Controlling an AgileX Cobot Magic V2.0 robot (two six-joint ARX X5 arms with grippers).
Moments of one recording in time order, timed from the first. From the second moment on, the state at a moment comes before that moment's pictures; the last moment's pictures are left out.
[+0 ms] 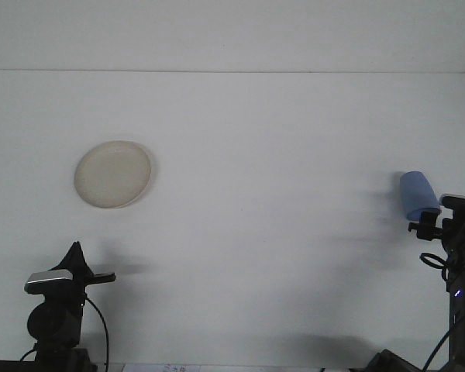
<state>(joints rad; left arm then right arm) -0.02 0.00 0.03 0.00 -0.19 0.01 -0.56 1.24 0.76 -0.19 -0.10 -0.24</state>
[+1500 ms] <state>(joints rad) -0.02 0.00 0.03 0.00 -0.18 0.01 -0.26 0.97 0.79 -0.26 -0.16 0.09</state>
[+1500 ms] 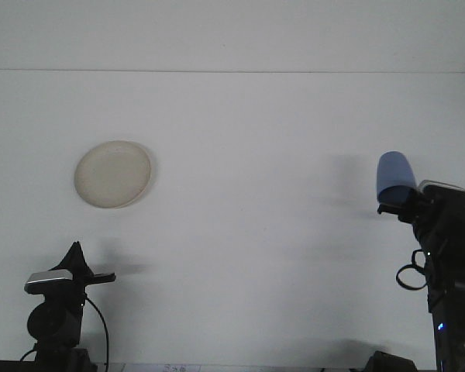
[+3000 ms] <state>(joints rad) -0.02 0.00 0.03 0.00 -0.19 0.01 0.88 1.64 1.41 -1.34 -0.02 0.04</state>
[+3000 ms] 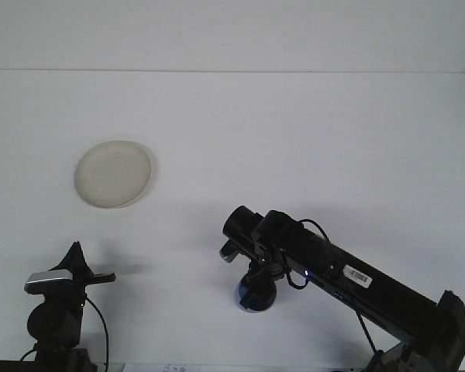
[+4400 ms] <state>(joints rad) -0.02 0.00 0.04 0.04 -0.16 -0.33 0.88 0.12 0.67 -0.68 0.19 0.05</state>
